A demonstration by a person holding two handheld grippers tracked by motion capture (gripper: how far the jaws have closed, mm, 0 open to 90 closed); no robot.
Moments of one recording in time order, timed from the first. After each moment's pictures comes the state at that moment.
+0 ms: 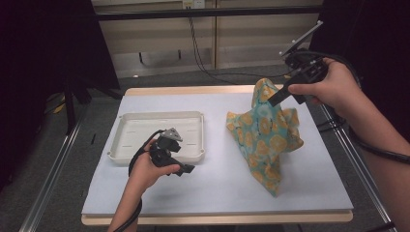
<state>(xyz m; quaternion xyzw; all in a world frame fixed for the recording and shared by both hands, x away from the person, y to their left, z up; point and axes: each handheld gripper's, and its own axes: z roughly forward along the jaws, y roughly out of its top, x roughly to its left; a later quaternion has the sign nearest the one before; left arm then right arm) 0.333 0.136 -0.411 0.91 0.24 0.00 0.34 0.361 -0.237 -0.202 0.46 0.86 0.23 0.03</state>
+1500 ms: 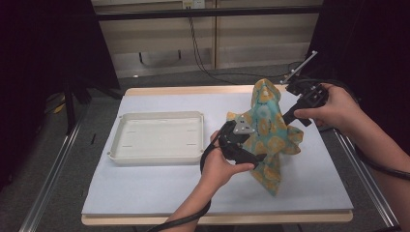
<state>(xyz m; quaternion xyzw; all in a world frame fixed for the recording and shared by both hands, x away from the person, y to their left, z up) 0.314 -0.041 -0.381 0.86 0.19 0.08 0.46 0.343 -0.248 -0.255 0.42 0.88 0.20 -0.03</state>
